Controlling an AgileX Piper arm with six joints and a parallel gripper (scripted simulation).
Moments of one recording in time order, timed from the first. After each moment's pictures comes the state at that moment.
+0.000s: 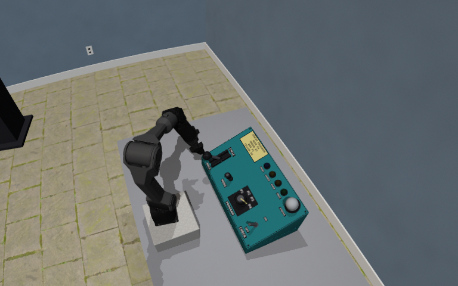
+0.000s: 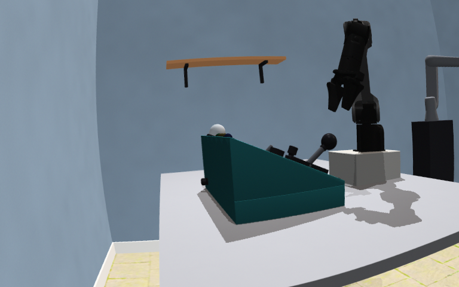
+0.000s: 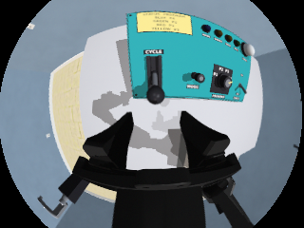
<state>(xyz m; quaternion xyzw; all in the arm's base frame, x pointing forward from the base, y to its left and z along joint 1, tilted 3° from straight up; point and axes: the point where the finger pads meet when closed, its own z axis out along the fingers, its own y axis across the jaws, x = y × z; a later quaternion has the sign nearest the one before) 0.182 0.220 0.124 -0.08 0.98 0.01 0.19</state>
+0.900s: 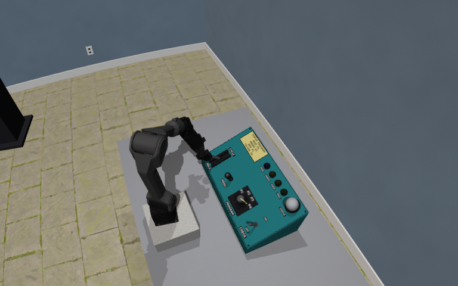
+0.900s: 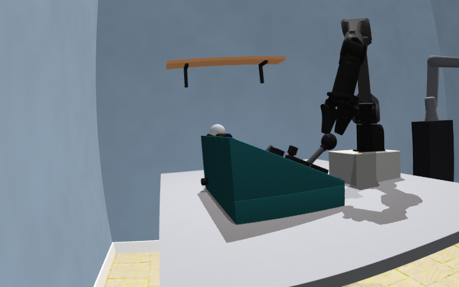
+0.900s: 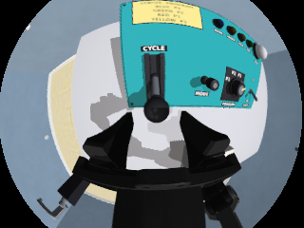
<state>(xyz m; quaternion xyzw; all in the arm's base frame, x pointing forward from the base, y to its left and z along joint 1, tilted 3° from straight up) 0.204 0.224 0.066 -0.08 0.98 0.01 0.19</state>
